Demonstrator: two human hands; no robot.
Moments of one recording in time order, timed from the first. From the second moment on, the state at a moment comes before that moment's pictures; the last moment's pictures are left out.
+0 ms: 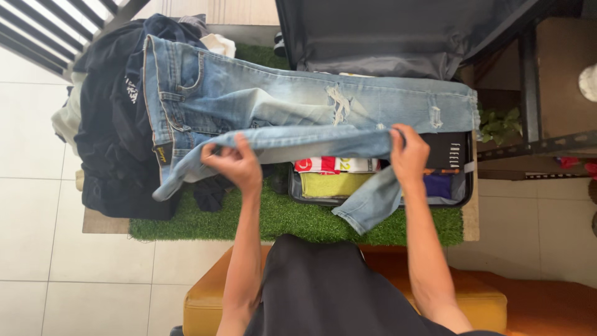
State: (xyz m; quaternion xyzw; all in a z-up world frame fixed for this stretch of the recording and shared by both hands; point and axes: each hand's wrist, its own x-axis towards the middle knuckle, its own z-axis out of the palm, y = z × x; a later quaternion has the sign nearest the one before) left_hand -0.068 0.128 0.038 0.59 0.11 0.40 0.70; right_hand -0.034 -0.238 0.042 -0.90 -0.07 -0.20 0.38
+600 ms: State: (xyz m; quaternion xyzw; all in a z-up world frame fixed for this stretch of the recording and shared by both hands) left_hand -0.058 0.070 -0.068 0.84 0.16 0.08 0.51; right_hand -0.049 -0.212 -0.064 -0.92 0.08 -0.16 0.35
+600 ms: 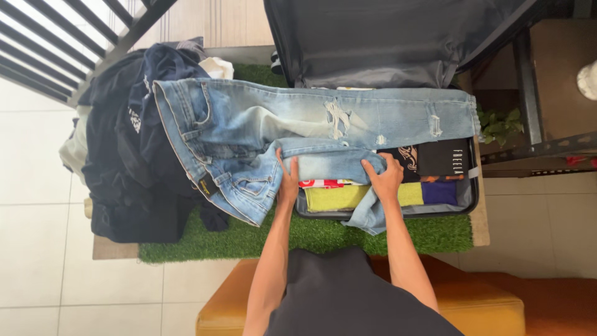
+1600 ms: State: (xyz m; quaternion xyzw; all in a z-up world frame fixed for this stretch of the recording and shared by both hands) left_hand -0.204 0.263 -0.029 0.86 0.28 0.38 0.20; right_hand -0.049 -0.220 0.000 -0.94 0.08 -0.08 0.32
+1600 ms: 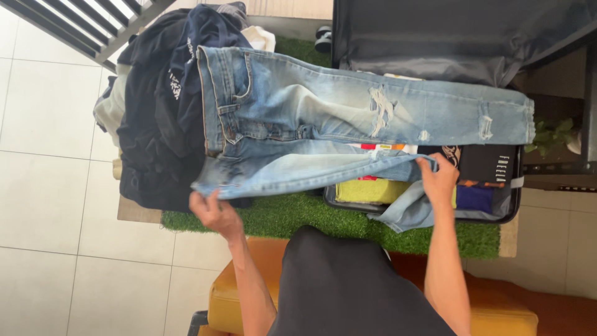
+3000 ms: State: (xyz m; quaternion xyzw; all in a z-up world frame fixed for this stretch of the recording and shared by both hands) left_hand -0.028 0.345 0.085 0.94 0.08 0.31 0.14; right_hand -0.058 -0.257 -0.014 -0.90 0.03 0.02 0.44
